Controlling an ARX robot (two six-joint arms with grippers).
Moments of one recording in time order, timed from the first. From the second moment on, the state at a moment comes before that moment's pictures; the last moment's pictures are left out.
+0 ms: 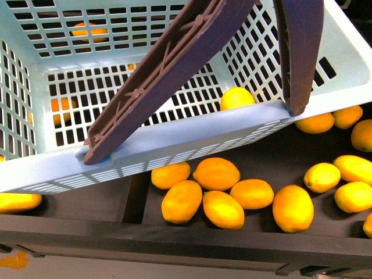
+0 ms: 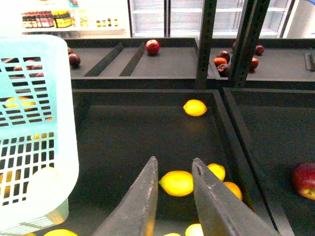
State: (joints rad) left arm -0.57 1.47 1.16 -0.16 0.10 -0.90; right arm 0.00 0.72 0.07 0.65 0.00 0.00
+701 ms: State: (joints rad) left arm -0.58 1.47 1.16 -0.16 0.12 -0.91; right arm 0.00 0.72 0.07 0.65 0.00 0.00
